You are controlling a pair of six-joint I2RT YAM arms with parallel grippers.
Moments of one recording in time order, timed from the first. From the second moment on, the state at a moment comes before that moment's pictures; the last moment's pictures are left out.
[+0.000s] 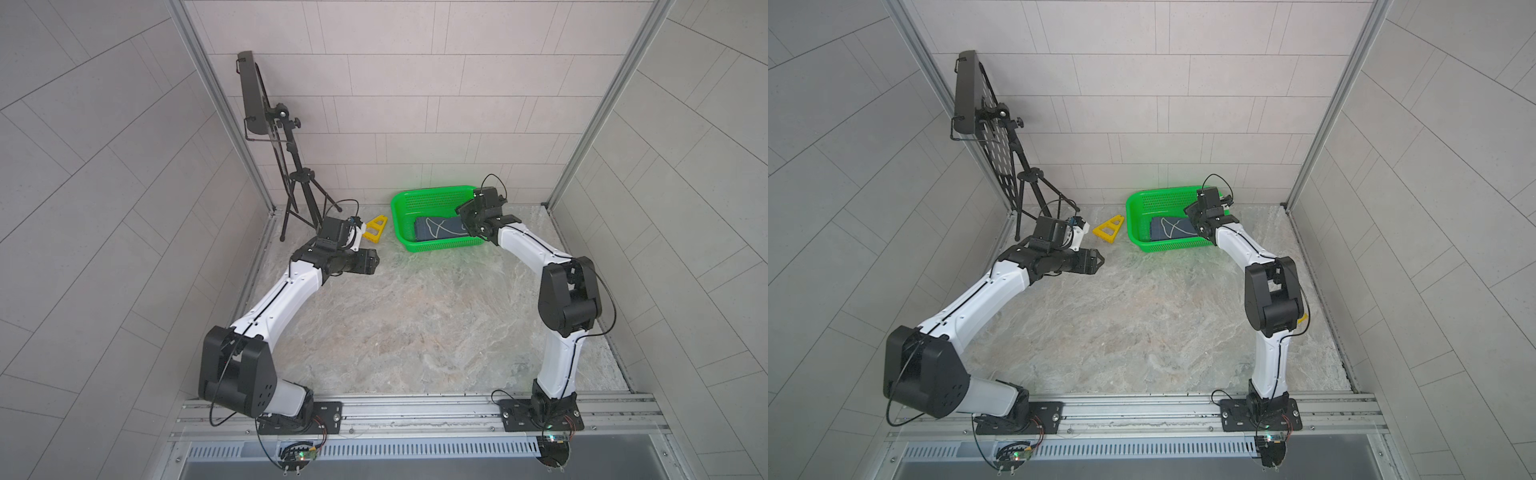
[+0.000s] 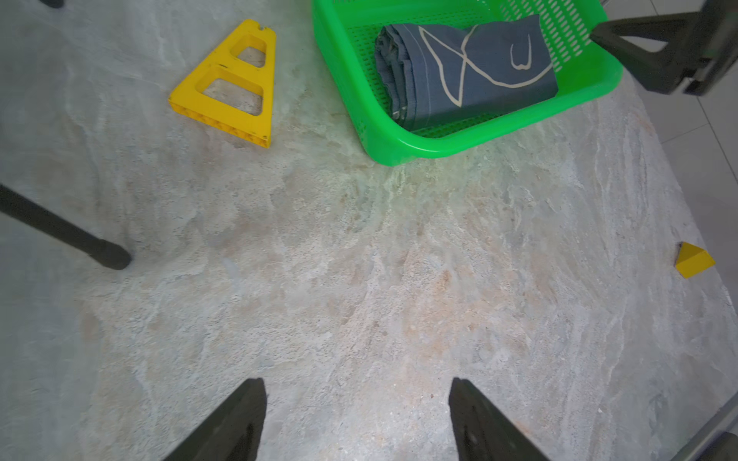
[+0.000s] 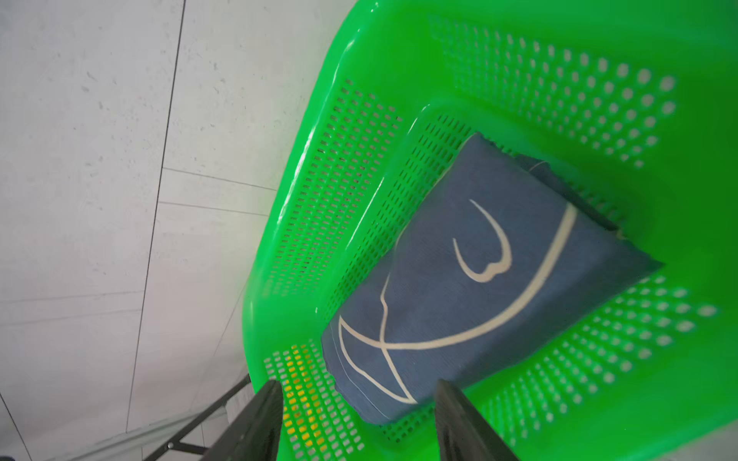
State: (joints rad) left arm -0.26 1.41 1.16 -0.60 0.23 -0.14; right arm 0.18 1.92 1.56 -0.26 0.02 1.12
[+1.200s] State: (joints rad) left arm 0.00 1.37 0.52 0.29 -0.26 -0.09; right arm 0.01 1.35 0.48 0.52 0.33 0.06
